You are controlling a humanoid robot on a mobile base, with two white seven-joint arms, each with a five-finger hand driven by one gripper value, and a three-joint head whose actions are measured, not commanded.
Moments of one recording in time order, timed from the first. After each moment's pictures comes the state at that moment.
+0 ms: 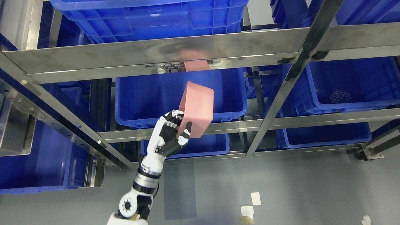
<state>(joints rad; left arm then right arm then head) -0.11 0.00 -0.26 -1.42 0.39 -0.49 -0.39 0.00 0.00 0.00 0.00 0.00 -0.07 -0.01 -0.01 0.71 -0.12</state>
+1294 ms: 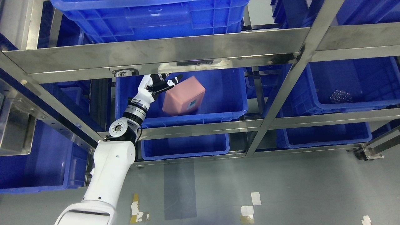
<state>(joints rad) -0.73 0.00 -0.18 -0.68 0.30 -0.32 -0.39 0.00 0.00 0.00 0.00 0.00 -0.07 -0.01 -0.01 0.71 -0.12</state>
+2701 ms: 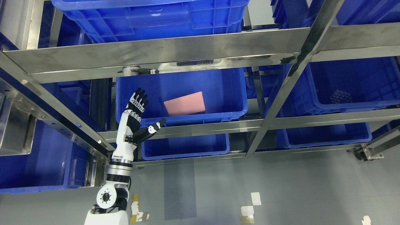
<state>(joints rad) -0.10 0.00 -0.03 -1.44 0.22 -0.39 -0.22 0.00 0.00 0.00 0.00 0.00 -0.07 -0.01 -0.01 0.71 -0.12</state>
